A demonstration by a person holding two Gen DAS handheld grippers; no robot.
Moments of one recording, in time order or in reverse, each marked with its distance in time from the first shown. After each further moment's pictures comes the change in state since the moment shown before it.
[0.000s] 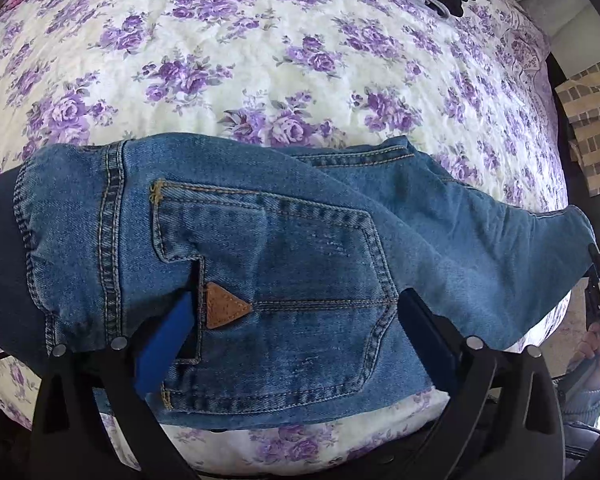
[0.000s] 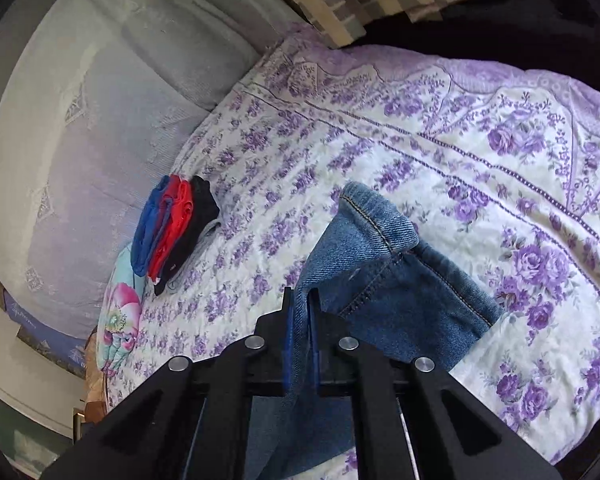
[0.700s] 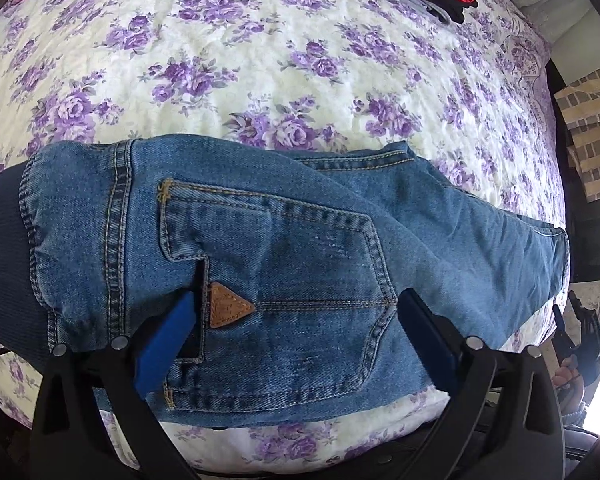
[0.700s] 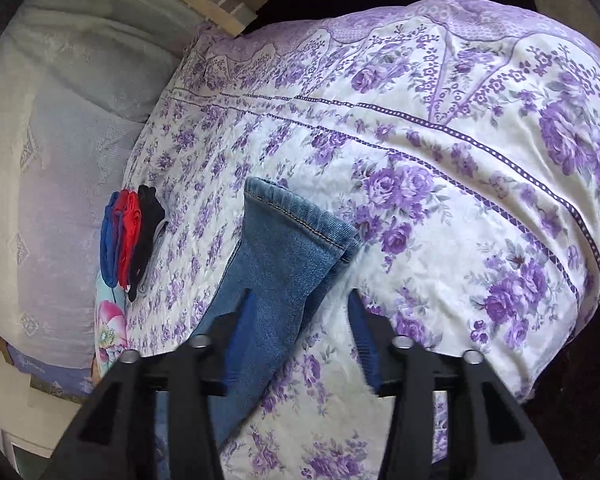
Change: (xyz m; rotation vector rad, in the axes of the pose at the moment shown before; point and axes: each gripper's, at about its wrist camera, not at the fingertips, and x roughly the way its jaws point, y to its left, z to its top) left arm -0.004 0.002 -0.001 -0.015 -0.011 -0.005; right arm -0.035 -0.097 -0.034 0.236 0.089 -0.086
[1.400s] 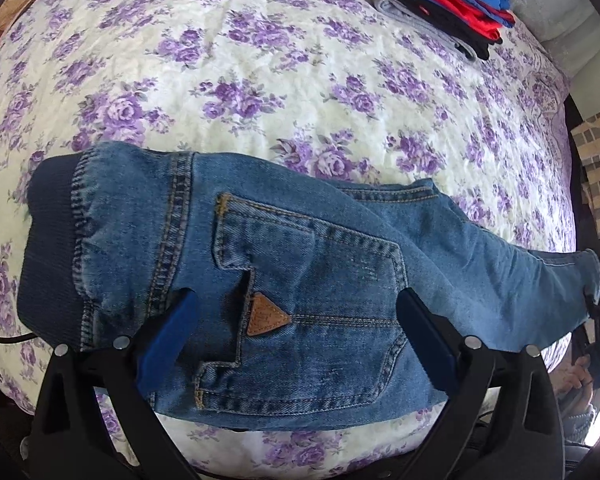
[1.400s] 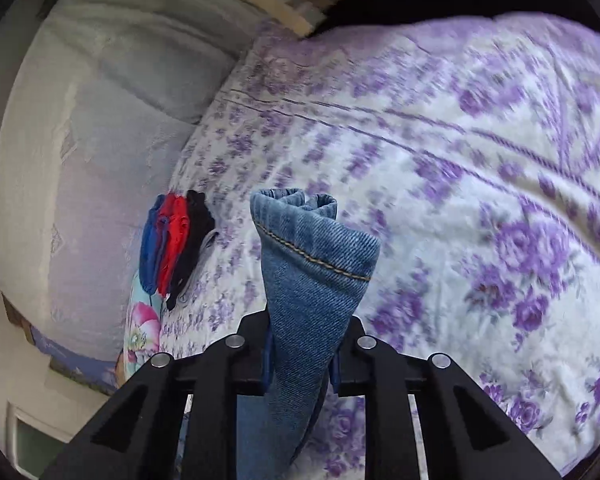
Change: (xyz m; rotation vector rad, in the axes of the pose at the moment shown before) left arm -0.016 0.016 -0.005 -0.107 -0.110 0.065; right arm 0.037 0.065 0.027 -0.168 -0.055 0.173
